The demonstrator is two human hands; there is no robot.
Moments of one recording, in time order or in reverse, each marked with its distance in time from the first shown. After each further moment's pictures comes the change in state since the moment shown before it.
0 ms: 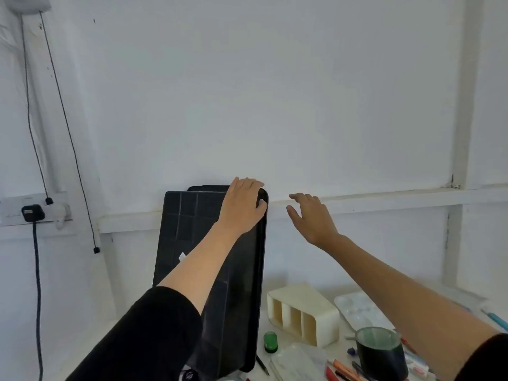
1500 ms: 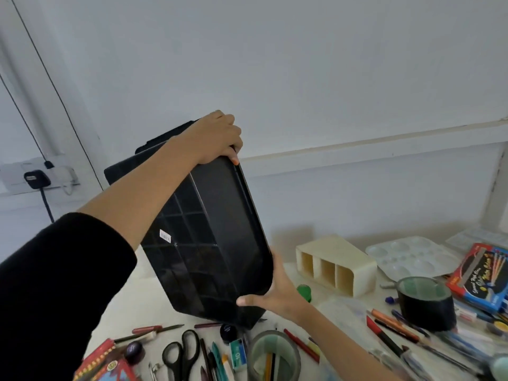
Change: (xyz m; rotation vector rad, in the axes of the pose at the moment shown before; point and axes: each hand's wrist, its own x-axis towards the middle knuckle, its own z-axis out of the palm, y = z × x) left_hand 0.032 -0.114 -0.048 0.547 -0.388 0.535; right_hand -0.145 -0.066 0.182 0.979 -0.435 0.216
